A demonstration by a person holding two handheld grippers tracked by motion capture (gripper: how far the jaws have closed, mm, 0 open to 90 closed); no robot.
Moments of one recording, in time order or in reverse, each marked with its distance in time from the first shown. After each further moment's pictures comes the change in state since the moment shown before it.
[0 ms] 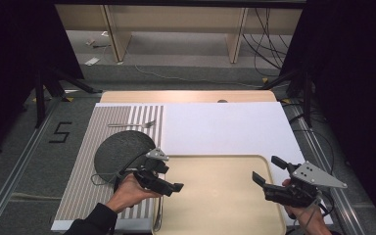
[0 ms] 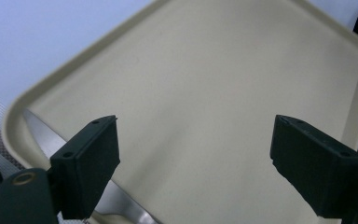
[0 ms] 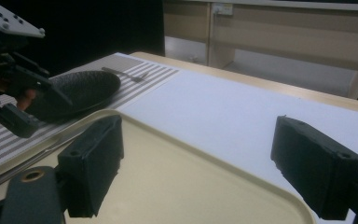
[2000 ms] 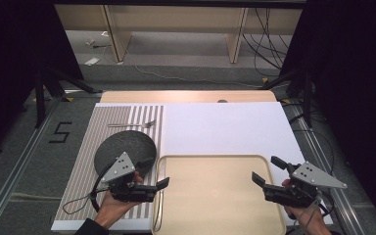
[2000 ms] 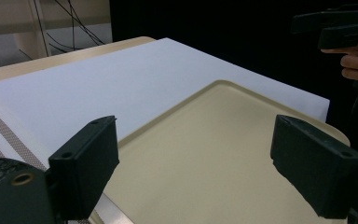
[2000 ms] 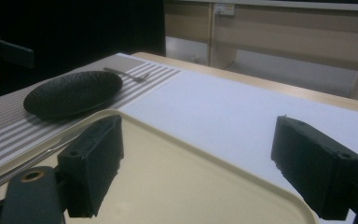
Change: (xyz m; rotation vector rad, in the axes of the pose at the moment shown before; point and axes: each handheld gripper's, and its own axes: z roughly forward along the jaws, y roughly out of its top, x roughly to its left) left arm -0.011 -0.041 -0.052 -0.471 0.058 0.073; right arm 0.001 0.000 0.000 -0.001 0.005 -0.002
